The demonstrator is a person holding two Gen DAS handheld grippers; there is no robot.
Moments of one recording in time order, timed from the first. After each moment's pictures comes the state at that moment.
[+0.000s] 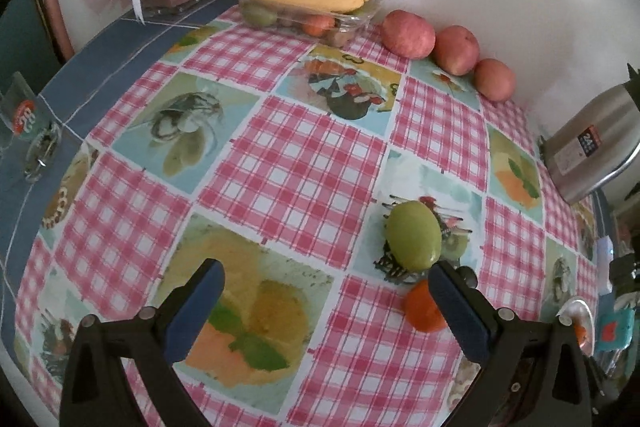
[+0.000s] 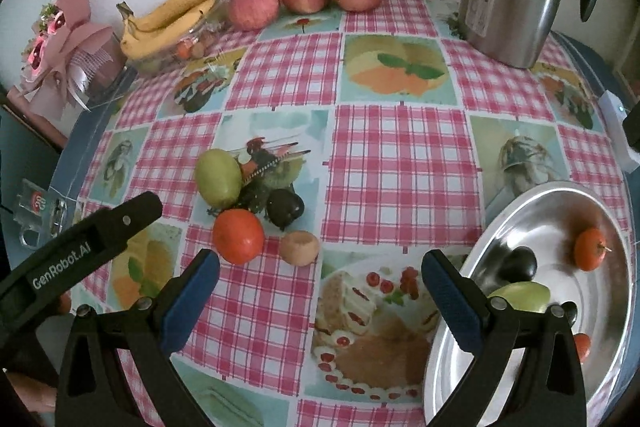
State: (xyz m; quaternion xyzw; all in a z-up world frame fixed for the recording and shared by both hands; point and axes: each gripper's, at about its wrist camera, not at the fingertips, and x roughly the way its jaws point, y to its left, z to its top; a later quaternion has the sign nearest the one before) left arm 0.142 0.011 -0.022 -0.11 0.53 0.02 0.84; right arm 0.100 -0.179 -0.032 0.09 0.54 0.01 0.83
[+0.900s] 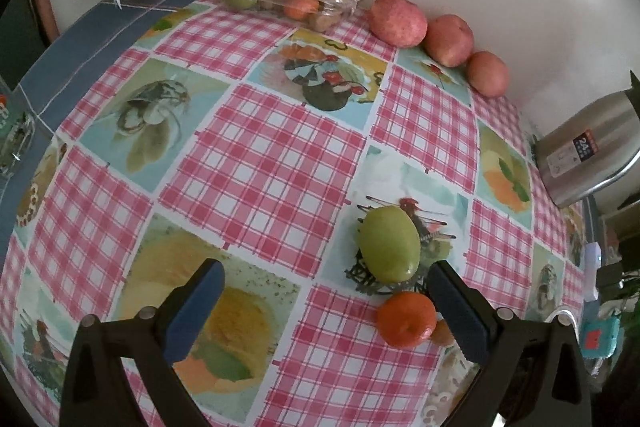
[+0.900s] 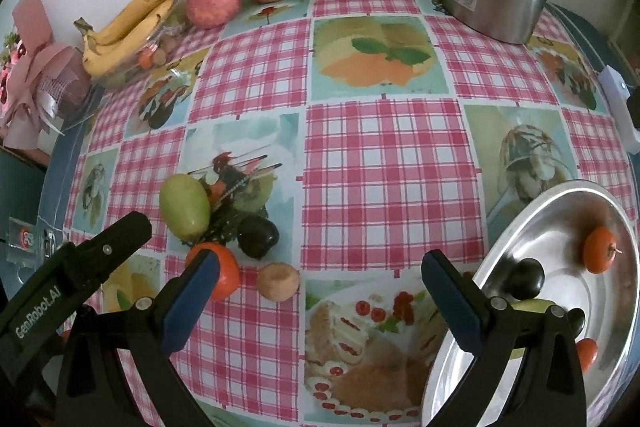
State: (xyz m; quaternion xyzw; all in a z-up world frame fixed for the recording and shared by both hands) left arm 0.158 0.000 -0.031 -0.14 0.55 0.00 0.82; right arm 0.129 -0.196 -0.046 0.12 0.57 -0.03 0.81
